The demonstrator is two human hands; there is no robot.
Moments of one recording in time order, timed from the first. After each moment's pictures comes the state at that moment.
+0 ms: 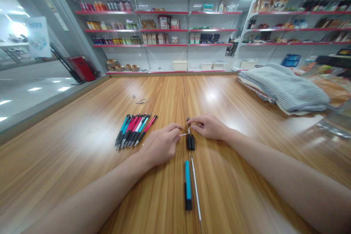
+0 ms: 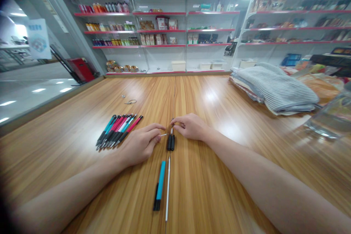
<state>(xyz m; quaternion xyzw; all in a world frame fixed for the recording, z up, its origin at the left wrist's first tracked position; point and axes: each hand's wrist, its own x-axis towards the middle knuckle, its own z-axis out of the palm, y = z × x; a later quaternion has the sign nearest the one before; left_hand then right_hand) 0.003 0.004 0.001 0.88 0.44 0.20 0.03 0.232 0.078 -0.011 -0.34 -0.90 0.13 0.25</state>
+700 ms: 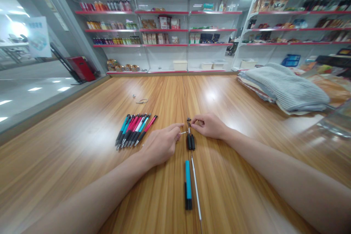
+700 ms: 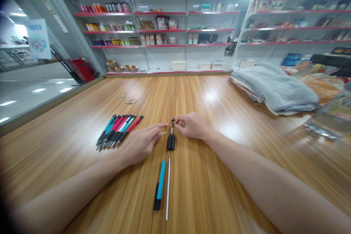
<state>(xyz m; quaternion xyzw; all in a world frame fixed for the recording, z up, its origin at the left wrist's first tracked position) 0.004 0.005 0.000 0.87 0.45 0.18 0.03 0.232 0.077 -0.012 -0.39 -0.87 0.12 0.27</state>
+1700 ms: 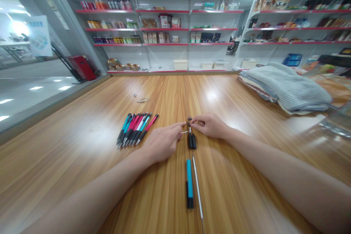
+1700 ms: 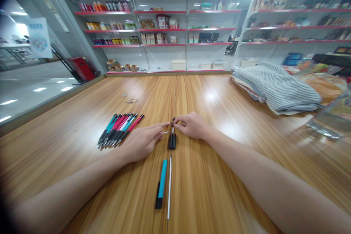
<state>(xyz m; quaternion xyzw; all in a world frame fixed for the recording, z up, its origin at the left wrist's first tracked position) 0.003 0.010 0.005 0.88 0.45 0.15 0.03 0.232 0.079 -0.014 -0.37 -0.88 0.13 0.27</state>
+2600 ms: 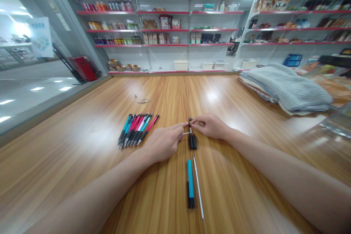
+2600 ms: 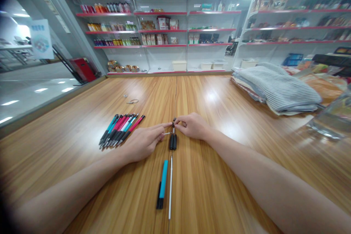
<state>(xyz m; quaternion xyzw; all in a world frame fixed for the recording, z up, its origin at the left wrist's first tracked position) 0.003 0.010 0.008 0.89 0.44 0.14 0.03 0.231 0.078 -0.013 -0.37 -0.88 0.13 0.27</state>
